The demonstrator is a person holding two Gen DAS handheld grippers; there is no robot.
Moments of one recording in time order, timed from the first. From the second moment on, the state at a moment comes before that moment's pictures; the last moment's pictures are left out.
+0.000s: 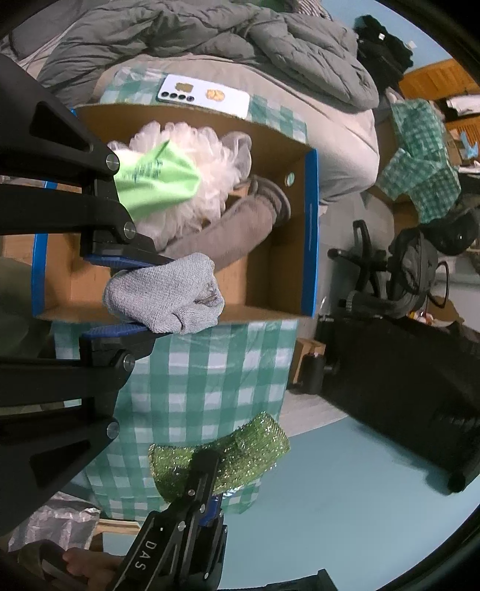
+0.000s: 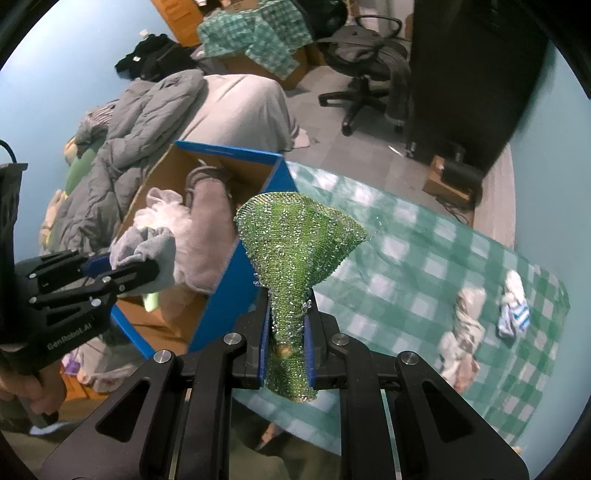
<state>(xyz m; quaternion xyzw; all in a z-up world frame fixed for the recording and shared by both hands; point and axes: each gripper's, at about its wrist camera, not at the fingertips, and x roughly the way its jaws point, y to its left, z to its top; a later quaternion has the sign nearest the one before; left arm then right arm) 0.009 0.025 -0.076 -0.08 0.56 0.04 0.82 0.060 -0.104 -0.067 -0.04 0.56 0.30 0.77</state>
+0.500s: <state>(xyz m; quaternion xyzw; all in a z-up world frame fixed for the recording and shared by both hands) 0.024 0.074 -0.080 -0.09 0.56 0.06 0.82 0.083 -0.033 -0.063 -0.05 0.55 0.34 0.76</state>
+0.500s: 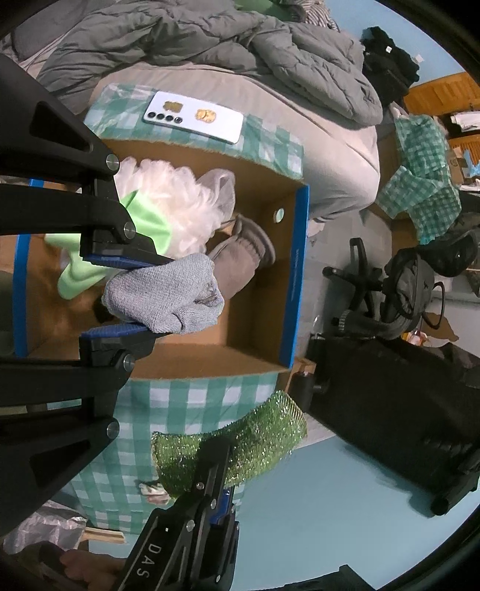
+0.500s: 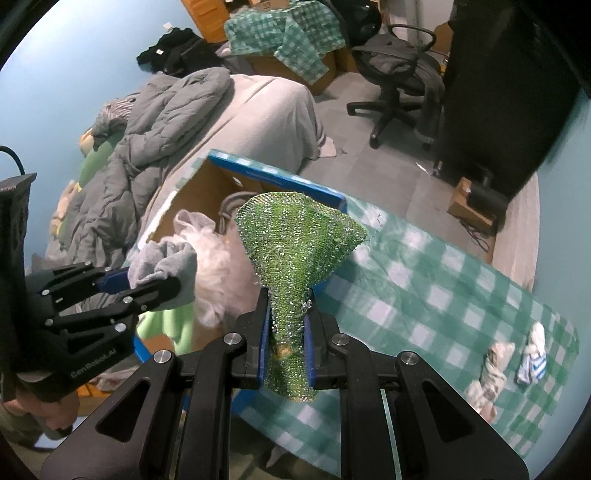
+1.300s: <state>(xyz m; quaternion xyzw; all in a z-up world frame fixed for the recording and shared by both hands) 0.066 0.125 -0.125 -0.10 0.58 0.08 0.80 0.126 0.043 -0.105 -0.06 0.59 0.36 0.72</state>
